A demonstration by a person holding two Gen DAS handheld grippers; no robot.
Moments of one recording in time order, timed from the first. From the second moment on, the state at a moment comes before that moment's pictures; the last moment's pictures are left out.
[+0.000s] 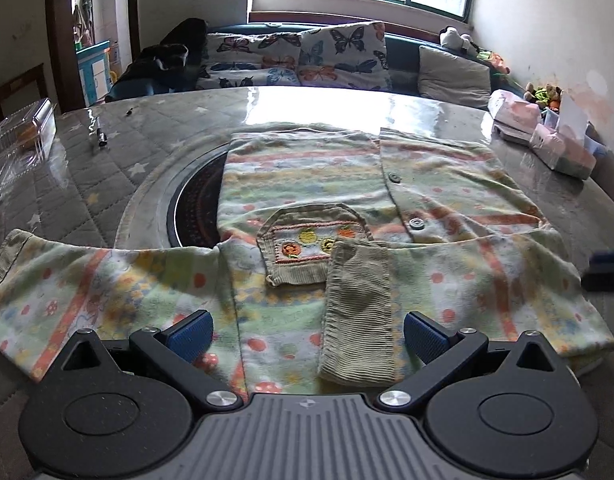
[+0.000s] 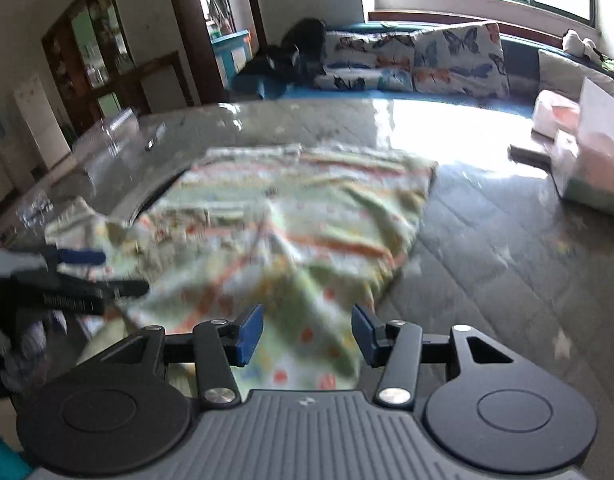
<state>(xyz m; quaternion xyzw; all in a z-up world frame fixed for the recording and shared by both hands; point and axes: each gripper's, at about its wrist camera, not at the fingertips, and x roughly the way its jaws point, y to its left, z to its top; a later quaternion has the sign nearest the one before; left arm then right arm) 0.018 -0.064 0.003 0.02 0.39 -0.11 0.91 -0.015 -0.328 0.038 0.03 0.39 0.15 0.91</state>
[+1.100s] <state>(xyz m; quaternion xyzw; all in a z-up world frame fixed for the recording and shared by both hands) 0.028 -0.081 0.006 0.05 0.38 -0.08 0.92 0.000 -0.300 0.021 -0.04 0.41 0.15 0.90</state>
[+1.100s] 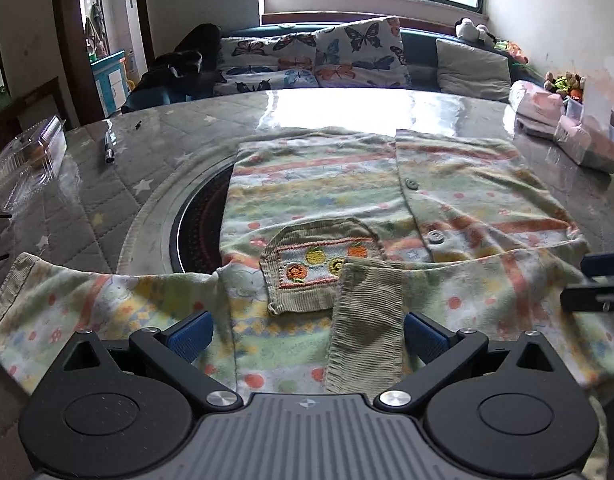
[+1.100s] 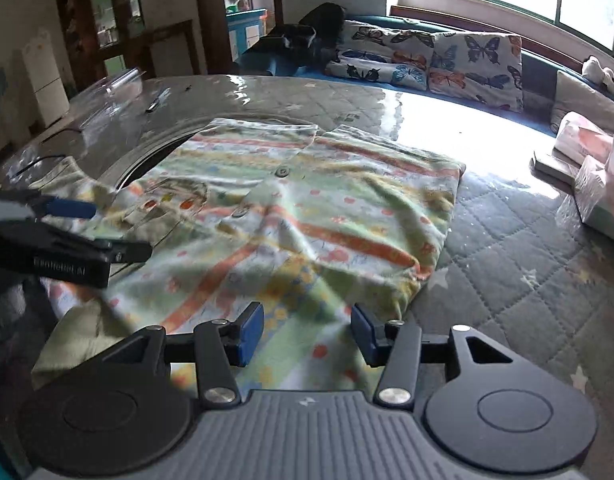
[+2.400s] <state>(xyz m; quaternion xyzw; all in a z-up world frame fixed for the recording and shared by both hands) 0.021 0.151 0.012 -0.11 0.33 0.20 0.92 0.010 -0.245 0.023 -0.06 0.39 0.20 0.90</state>
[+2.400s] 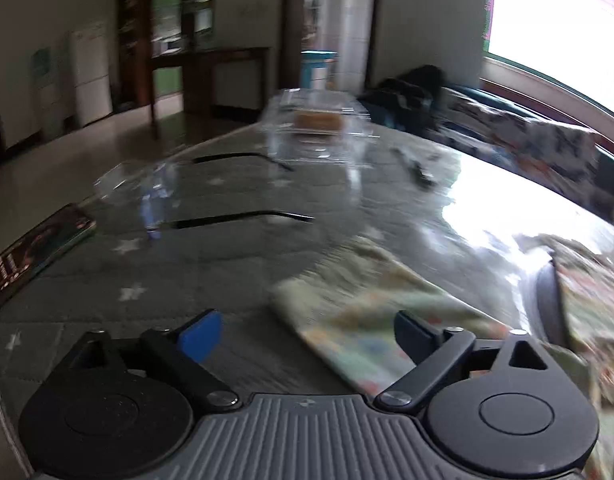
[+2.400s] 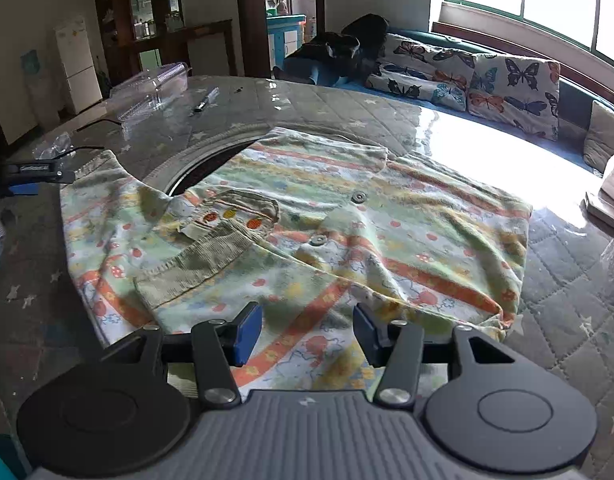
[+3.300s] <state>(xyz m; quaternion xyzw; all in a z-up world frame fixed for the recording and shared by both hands) 0.014 0.104 0.068 -0.17 0.28 0.02 0.95 -0.007 -0.263 0.036 -0.04 0.36 0.18 0.91</state>
